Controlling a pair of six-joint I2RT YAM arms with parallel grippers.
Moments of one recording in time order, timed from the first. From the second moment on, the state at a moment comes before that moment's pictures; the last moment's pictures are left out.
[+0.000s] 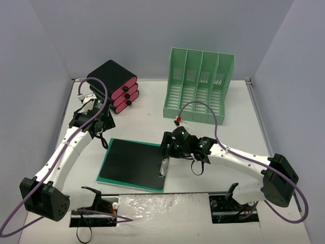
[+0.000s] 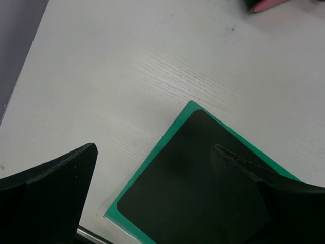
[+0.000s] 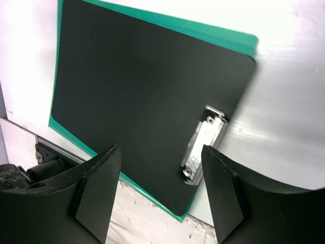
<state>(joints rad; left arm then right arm) -0.30 1.22 1.18 -0.95 -0.55 -0.60 0.91 1.32 0.82 -0.32 0.05 0.96</state>
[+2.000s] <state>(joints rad) -0.35 1.38 0.84 -0.74 -0.19 -0.66 1.12 1.40 0.49 0.07 0.24 1.26</state>
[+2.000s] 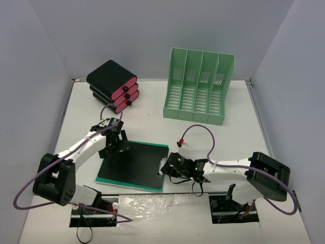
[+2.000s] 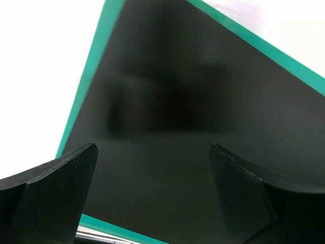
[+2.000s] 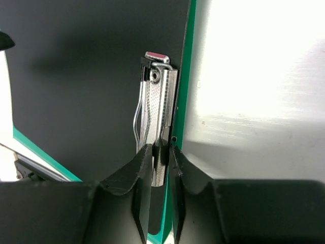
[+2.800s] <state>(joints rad) -0.35 1.29 1.07 -0.82 -0.26 -0.56 1.13 1.14 0.61 -0.18 0.35 1.19</state>
